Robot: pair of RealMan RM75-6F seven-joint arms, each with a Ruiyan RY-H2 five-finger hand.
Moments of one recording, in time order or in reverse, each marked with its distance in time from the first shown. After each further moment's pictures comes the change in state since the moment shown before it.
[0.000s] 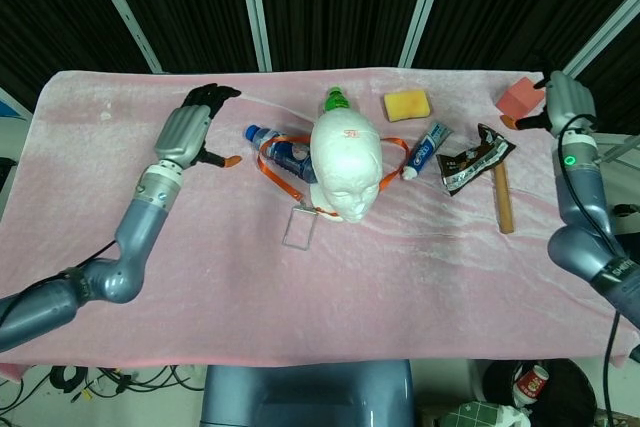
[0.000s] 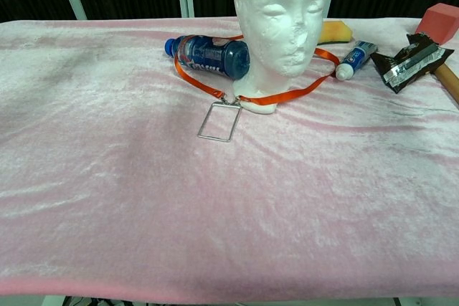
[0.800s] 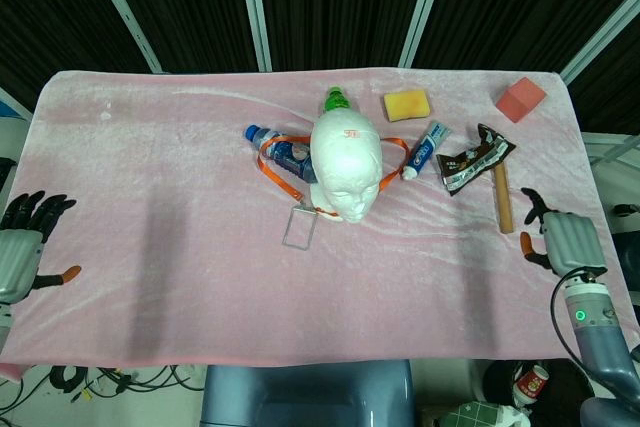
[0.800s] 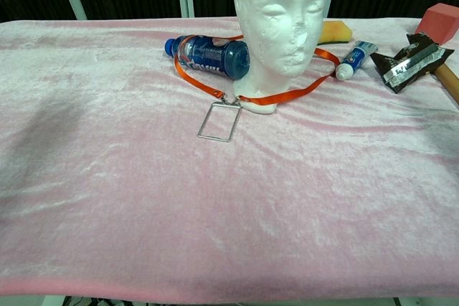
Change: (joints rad) left arm 0.626 0.324 0.427 -0.237 0.503 0.559 -0.088; right arm -0.418 0.101 -0.301 -0.598 -0.472 0.509 -0.174
